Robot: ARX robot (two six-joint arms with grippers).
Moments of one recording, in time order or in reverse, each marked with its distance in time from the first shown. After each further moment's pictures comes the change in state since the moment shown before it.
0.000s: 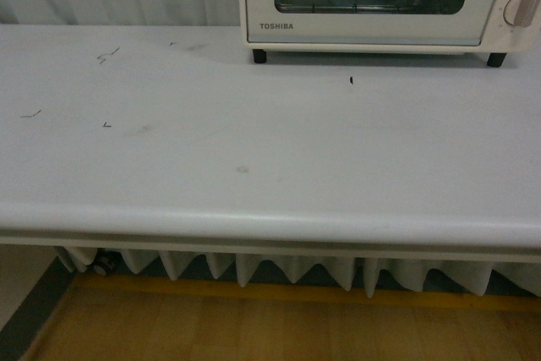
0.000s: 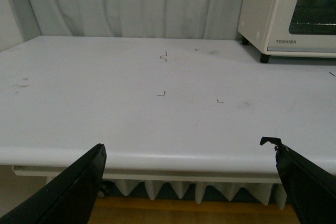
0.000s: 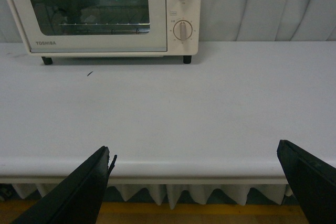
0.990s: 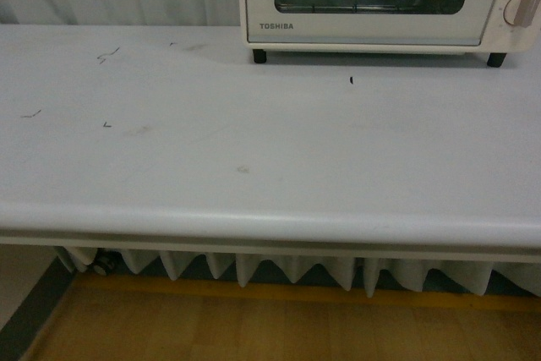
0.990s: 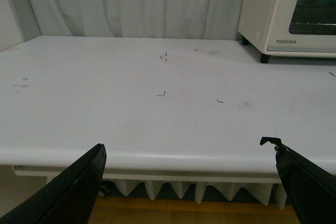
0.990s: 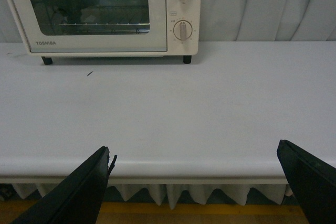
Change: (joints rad) left arm 0.000 0.000 0.000 0.000 0.000 0.000; right arm 0.000 0.000 0.000 0.000 0.000 0.000
